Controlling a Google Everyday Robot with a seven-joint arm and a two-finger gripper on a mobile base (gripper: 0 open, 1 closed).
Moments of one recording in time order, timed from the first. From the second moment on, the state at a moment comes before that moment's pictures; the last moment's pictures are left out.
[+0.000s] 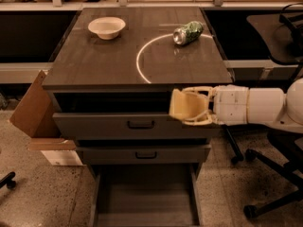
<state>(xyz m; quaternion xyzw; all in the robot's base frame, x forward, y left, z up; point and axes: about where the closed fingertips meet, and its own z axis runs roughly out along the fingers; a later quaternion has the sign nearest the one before) 0.516 -0.103 0.835 -0.68 0.45 0.09 0.57</state>
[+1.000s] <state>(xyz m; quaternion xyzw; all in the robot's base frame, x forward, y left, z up) 0.580 -0.096 0.913 -0.64 0.49 0.07 0.58</state>
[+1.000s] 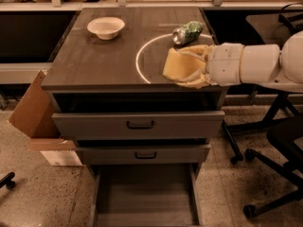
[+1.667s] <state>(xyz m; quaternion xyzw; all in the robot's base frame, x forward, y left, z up) 0.618 -0.080 0.925 -0.64 0.53 0.04 0.55</state>
